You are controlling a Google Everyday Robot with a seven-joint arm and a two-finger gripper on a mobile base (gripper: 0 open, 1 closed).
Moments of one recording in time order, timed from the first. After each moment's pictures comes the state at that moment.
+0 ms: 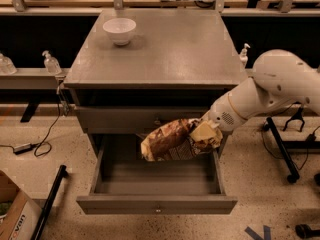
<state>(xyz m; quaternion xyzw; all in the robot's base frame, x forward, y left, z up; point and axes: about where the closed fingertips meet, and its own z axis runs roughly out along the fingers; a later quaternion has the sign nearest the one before) 0.532 -0.116 0.754 -0.46 0.83 0.24 0.21</state>
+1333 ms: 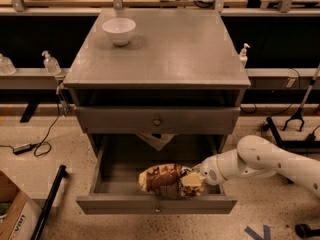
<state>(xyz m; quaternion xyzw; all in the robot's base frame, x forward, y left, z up) 0.503 -0.102 0.533 -0.36 0.84 0.35 0.21</state>
